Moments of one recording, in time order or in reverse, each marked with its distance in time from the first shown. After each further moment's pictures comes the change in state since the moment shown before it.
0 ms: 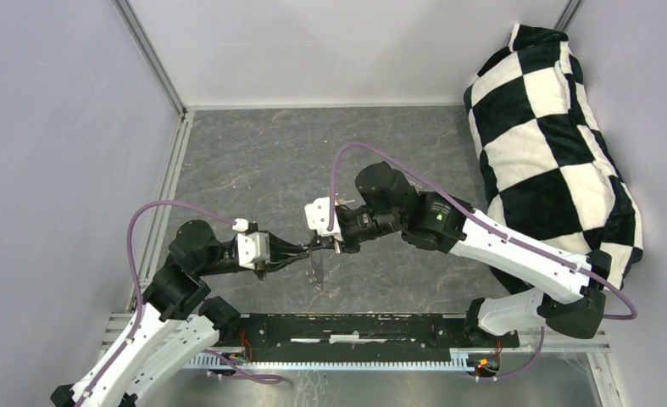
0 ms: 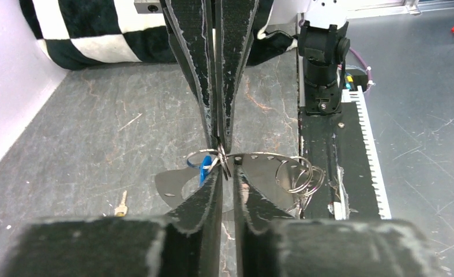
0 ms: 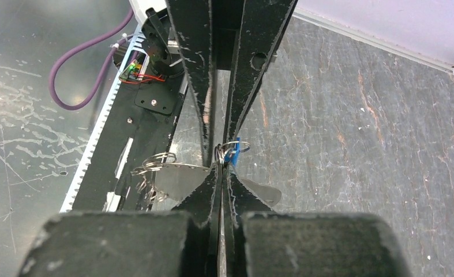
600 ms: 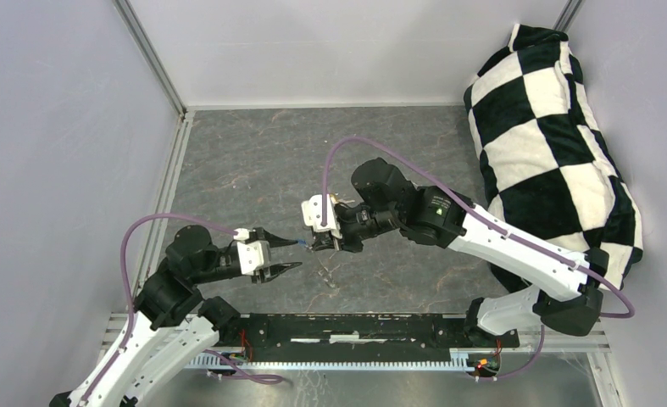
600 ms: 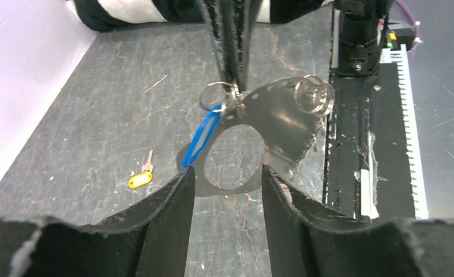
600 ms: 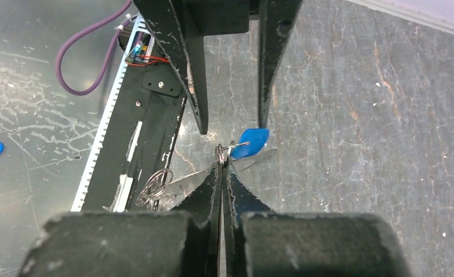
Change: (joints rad) left arm 0.000 -0.055 0.029 -0.219 -0.108 0.151; right arm 0.001 0.032 0.081 -0.130 0.026 0.010
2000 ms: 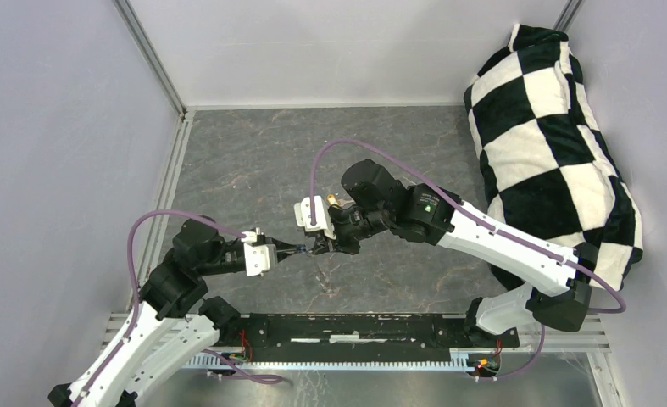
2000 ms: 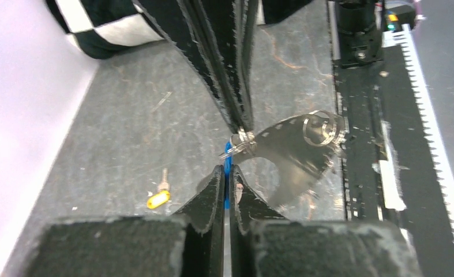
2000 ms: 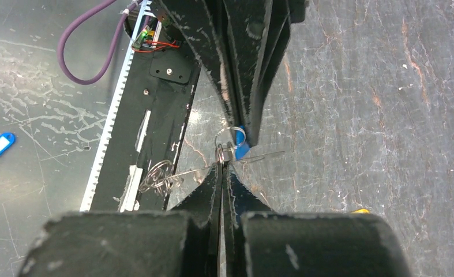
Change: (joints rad) left arm 0.000 0.090 0.027 0.022 0.071 0.153; right arm 0.001 0.050 0.020 -0.061 -0.003 0.013
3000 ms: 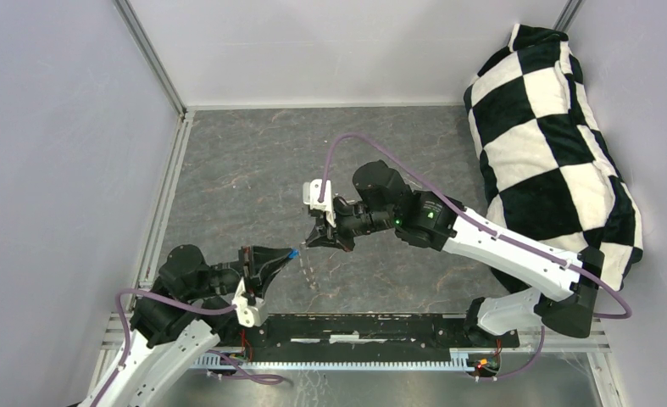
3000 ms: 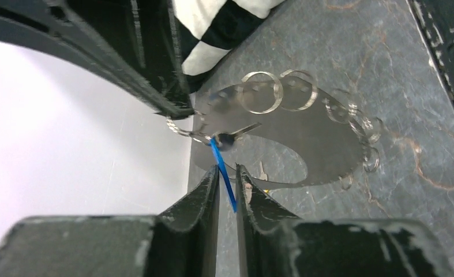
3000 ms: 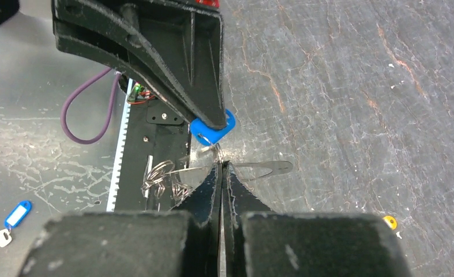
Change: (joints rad) left arm 0.000 -0.266 -0.118 -0.050 -0.062 0.546; right arm -0.037 -0.062 -0.146 0.271 0.023 0.239
